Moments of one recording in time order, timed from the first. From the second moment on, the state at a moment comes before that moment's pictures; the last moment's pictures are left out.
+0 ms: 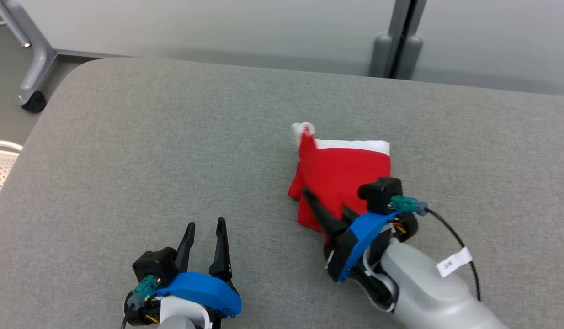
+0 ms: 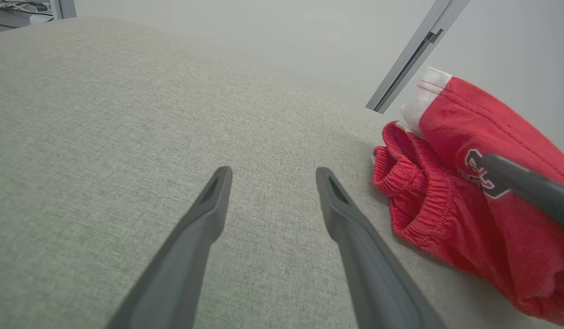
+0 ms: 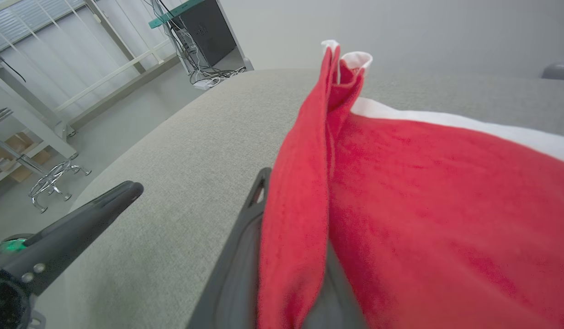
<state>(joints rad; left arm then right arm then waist) -0.19 0.05 -0.36 0.47 -0.56 0.05 -0.26 -0.67 -0.12 0.84 0.77 0.81 0.13 -0.25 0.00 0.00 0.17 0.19</state>
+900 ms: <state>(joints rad) -0.14 0.05 -0.21 0.38 -0.35 0.13 -0.26 -0.31 -0.07 0.09 0.54 0.27 0.13 -0.26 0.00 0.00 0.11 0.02</state>
